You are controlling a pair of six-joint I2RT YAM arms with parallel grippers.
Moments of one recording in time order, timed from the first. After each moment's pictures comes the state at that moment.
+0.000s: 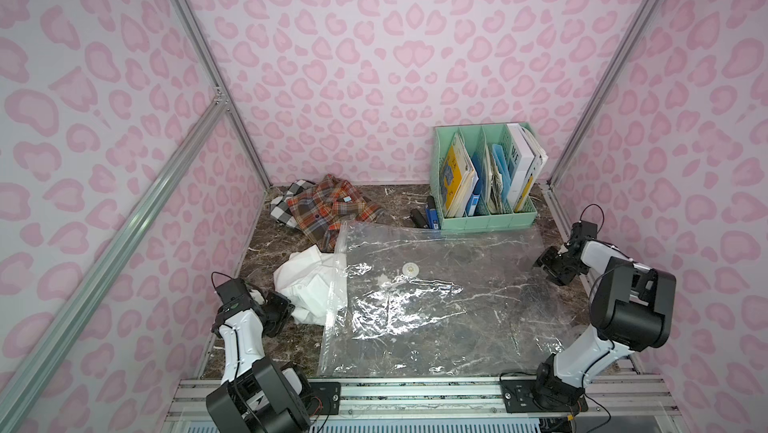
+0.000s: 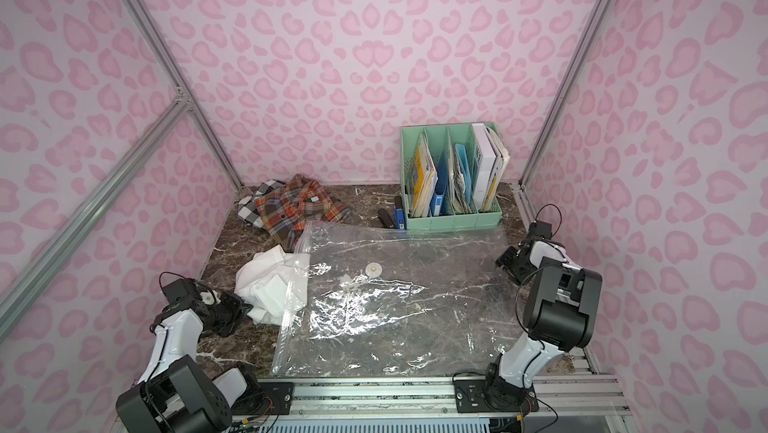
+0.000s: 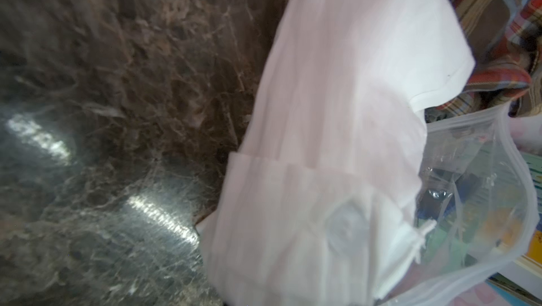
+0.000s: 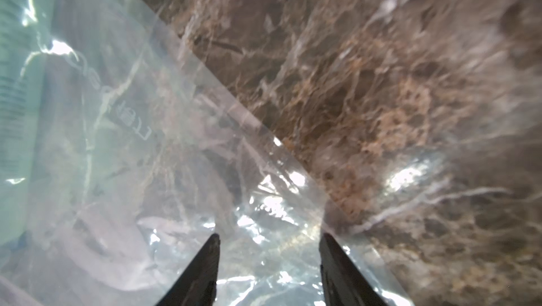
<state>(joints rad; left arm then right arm) 0.65 1.07 0.52 -0.68 0.50 -0.55 -0.36 1.73 1.03 -0.57 -0.24 0.42</state>
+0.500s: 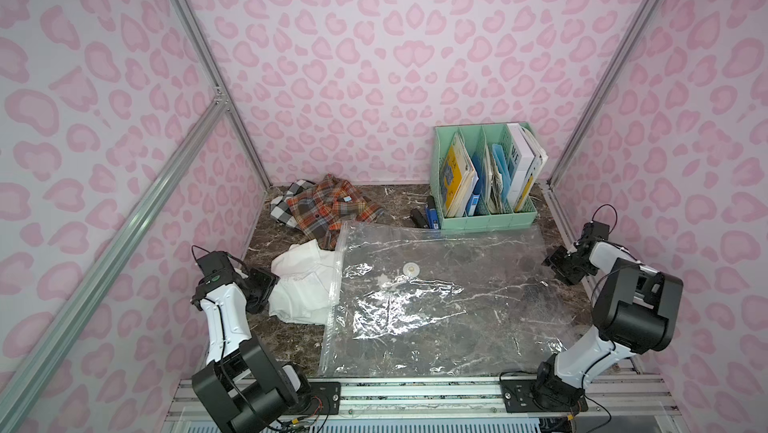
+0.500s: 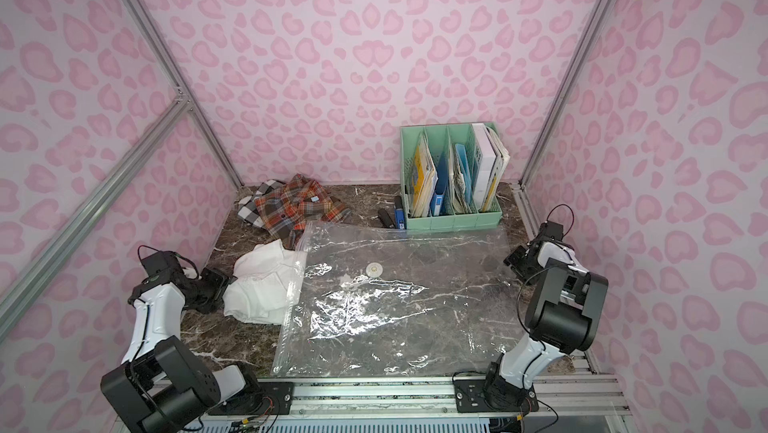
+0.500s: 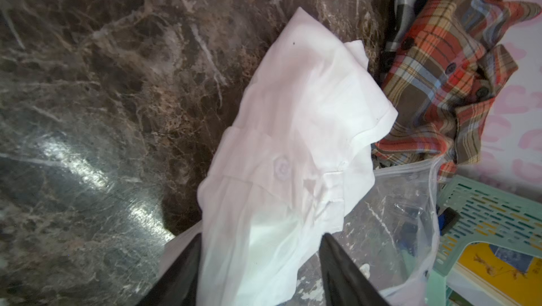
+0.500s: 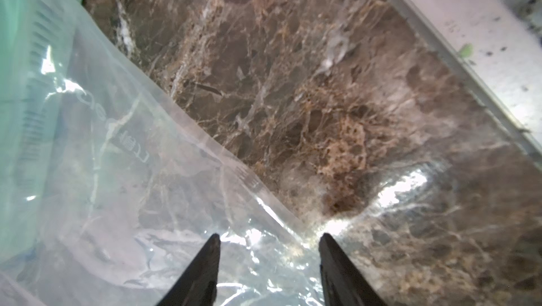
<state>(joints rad) 0.62 1.22 0.85 -0.81 0.40 -0.55 -0.41 1.71 1.04 -0.57 -0.25 0.38</state>
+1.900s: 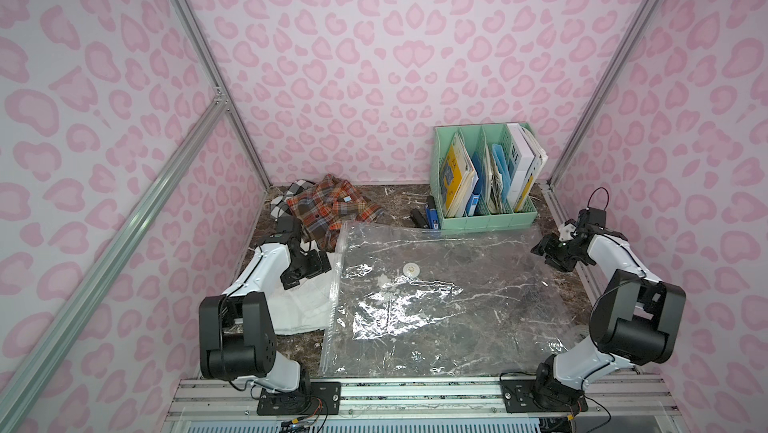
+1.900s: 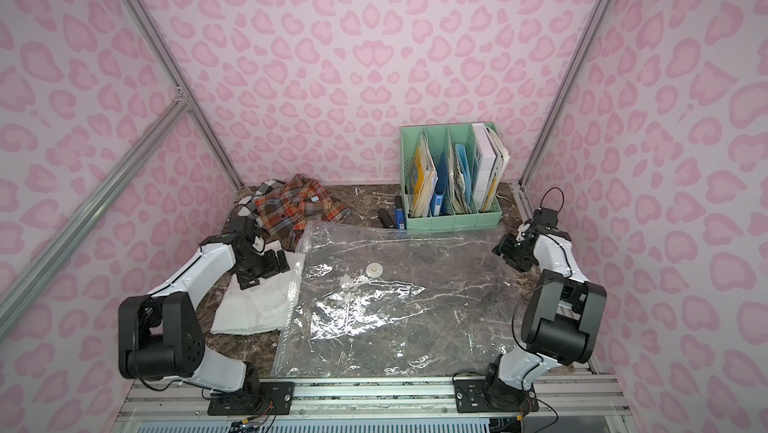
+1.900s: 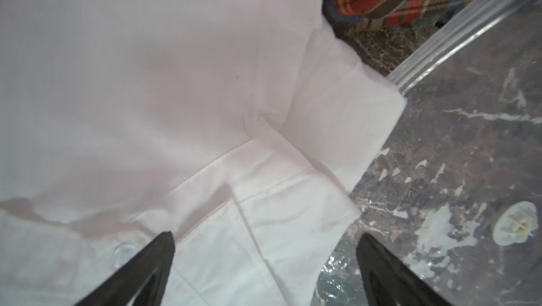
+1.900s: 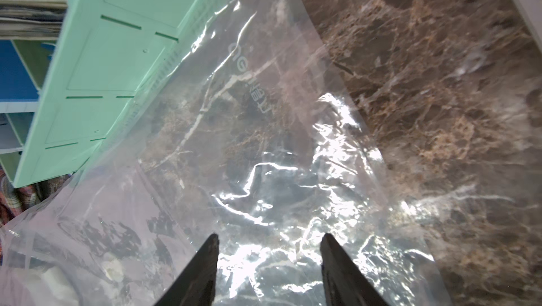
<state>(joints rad) 0.05 1.57 1.06 -0.83 0.09 -0.35 -0.32 1.61 1.12 -0.69 -0.37 0.27</state>
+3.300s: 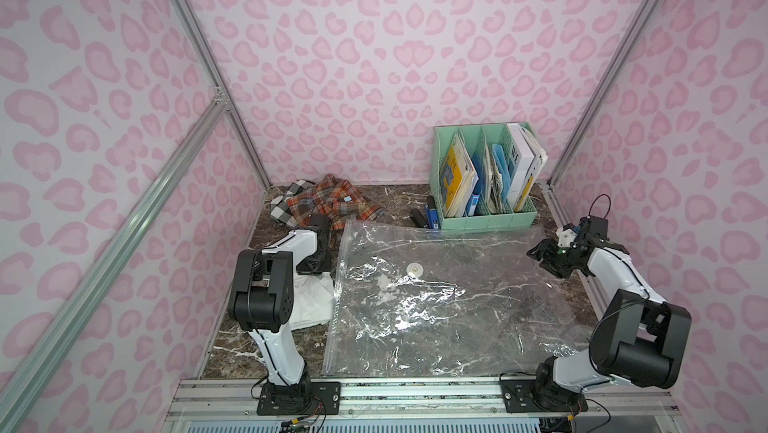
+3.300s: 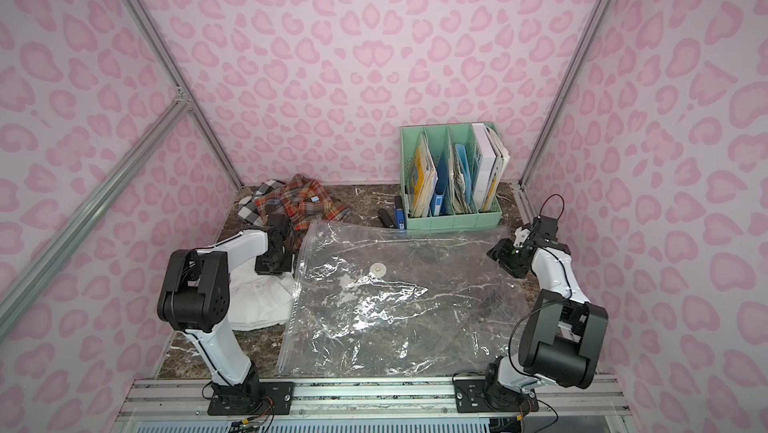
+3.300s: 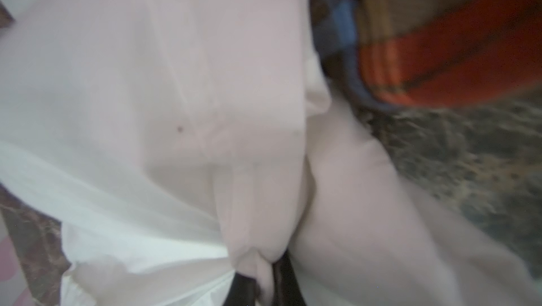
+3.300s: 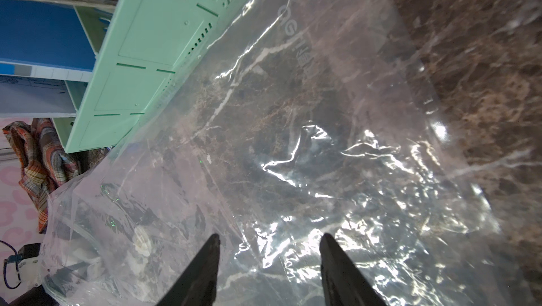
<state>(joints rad) -0.06 1.89 1.13 -0.72 -0.29 -0.20 -0.32 1.48 0.99 -0.63 -0.45 0.31</state>
